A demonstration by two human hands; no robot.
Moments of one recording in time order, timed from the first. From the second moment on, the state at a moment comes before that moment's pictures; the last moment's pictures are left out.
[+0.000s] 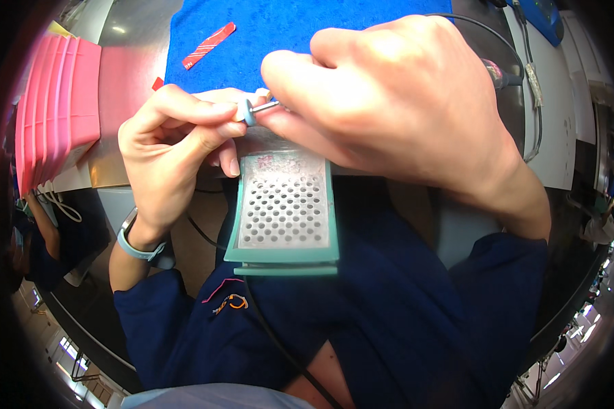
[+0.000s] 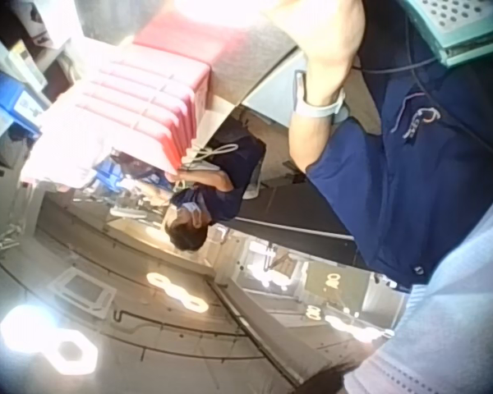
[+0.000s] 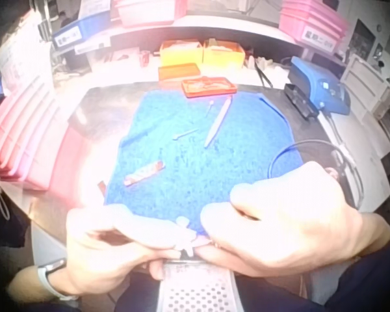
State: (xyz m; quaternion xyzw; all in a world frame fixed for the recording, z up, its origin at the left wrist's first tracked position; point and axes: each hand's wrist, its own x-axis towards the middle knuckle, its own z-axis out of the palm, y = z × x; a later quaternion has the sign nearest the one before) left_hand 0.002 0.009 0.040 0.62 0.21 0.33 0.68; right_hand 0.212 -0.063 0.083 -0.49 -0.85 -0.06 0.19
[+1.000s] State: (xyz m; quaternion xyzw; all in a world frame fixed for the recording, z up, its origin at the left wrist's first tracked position) left_hand -0.004 0.011 0.041 0.61 0.22 0.32 0.69; right_hand 0.203 -0.058 0.091 -0.49 -0.86 -0.04 0.17
